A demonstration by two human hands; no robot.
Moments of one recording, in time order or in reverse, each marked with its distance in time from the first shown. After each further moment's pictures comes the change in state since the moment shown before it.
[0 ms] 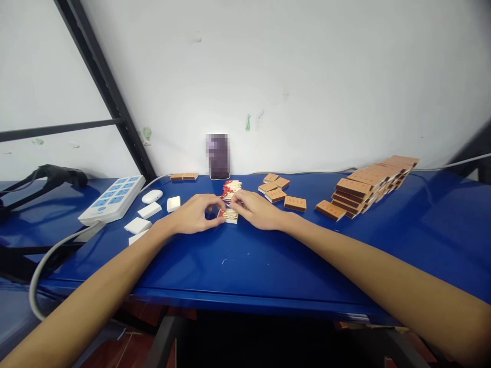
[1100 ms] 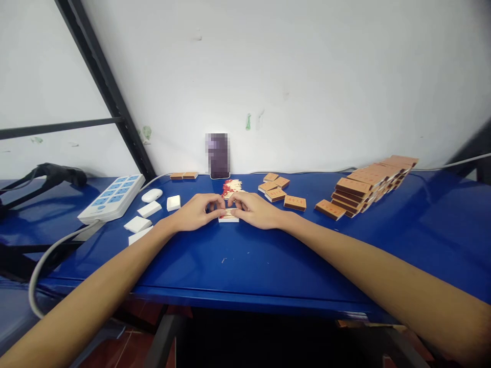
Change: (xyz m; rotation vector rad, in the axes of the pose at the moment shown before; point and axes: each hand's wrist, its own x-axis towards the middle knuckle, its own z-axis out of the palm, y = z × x) left_hand 0.005 -0.002 0.005 -0.196 0.004 -0.047; right_hand -0.001 -0.003 -0.005 0.087 -0.061 0.000
